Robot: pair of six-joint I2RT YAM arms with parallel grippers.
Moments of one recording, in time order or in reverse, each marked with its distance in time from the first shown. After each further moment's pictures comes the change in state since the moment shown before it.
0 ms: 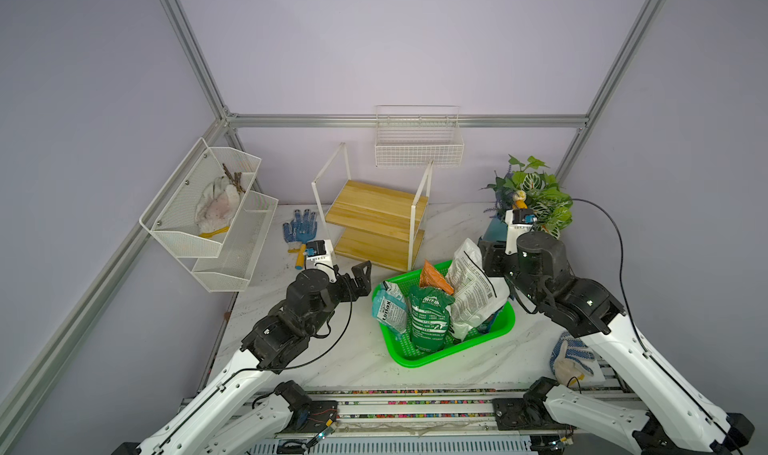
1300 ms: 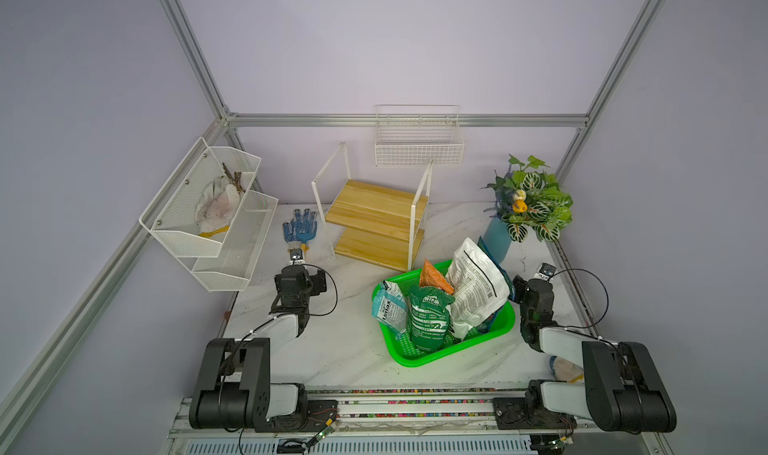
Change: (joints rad) left arm 0.662 0.604 -0.391 0.830 0.113 0.576; right arm -0.575 0.353 -0.972 1.418 -0.098 -0.171
